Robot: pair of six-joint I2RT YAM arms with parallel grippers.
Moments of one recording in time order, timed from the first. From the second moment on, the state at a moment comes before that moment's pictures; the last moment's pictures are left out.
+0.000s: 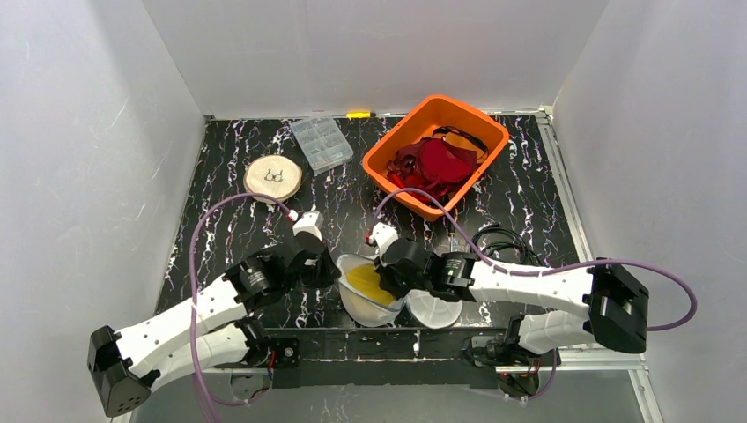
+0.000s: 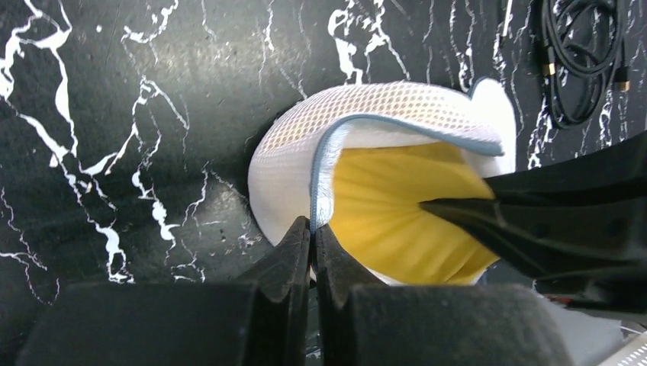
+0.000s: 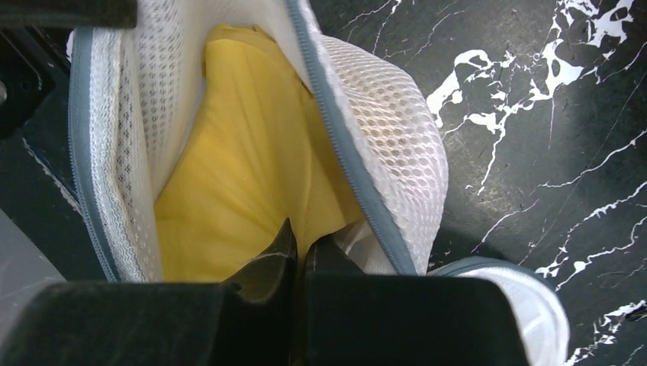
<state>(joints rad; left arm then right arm) -0.92 0.81 0.64 -0.63 -0.21 -0.85 1.22 1.29 0.80 -0.30 0.12 0.36</state>
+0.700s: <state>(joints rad) -0.91 1.05 0.73 -0.60 -0.24 -0.81 1.42 1.10 0.77 -0.24 0.33 0.16</state>
